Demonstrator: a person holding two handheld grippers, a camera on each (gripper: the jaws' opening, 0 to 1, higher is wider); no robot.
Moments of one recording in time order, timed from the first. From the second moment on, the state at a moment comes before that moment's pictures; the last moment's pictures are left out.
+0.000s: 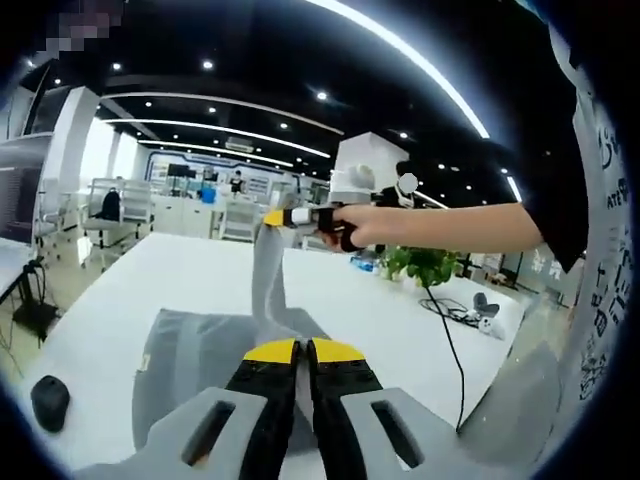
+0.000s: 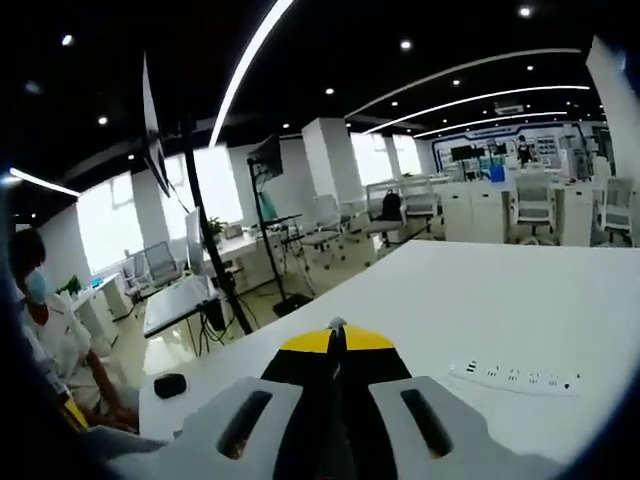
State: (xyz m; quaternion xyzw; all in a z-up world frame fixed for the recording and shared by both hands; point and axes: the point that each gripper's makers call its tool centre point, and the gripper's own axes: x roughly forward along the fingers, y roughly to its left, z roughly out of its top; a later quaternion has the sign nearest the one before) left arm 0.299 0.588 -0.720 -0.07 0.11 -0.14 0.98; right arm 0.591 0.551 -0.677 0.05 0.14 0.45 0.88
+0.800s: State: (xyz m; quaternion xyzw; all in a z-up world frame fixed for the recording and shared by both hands) left arm 0.288 0.642 -0.718 -0.15 0.08 -0.03 0.98; right arm 0.590 0.601 -0.687 0.05 0.15 0.46 0.87
